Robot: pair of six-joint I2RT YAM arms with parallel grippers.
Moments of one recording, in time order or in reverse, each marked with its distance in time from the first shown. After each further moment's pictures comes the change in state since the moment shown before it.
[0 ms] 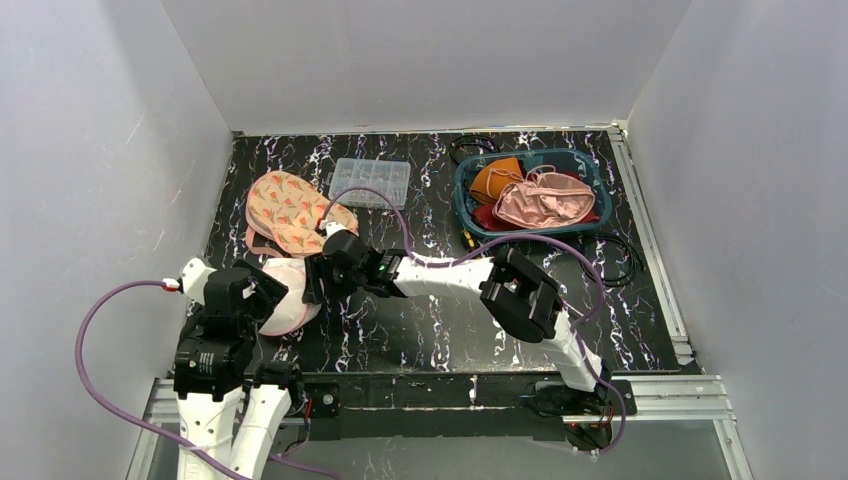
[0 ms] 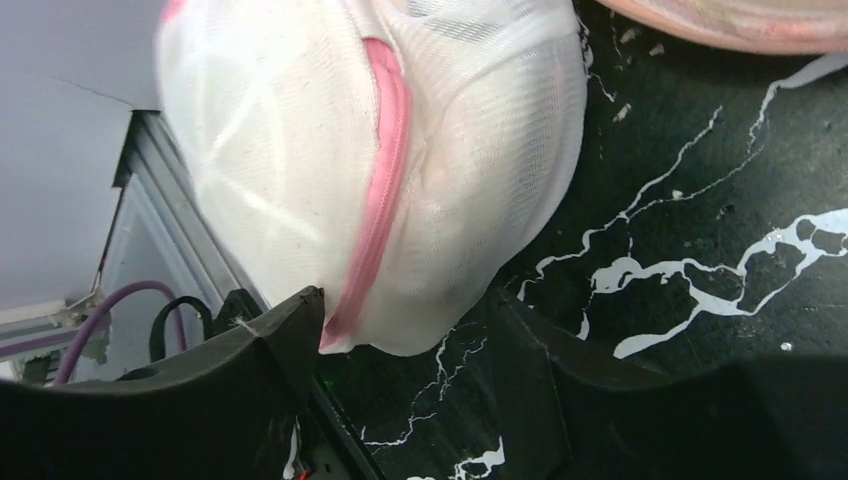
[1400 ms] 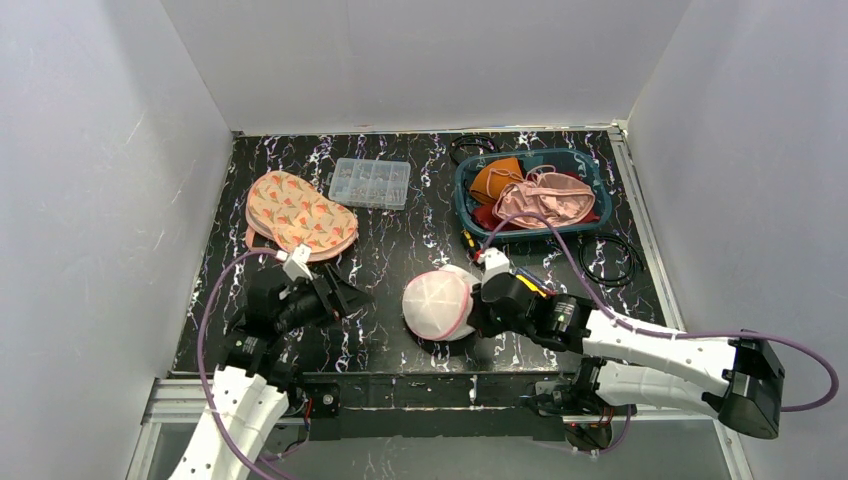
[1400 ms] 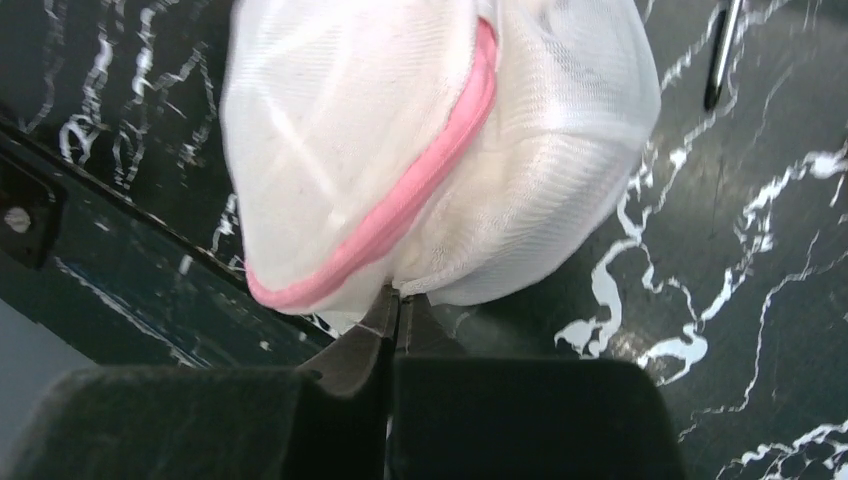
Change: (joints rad) left arm -0.120 -0.018 -0.455 0.612 0.940 0.048; right arm -0.058 -1.201 -1.014 -0.384 0.323 -0.124
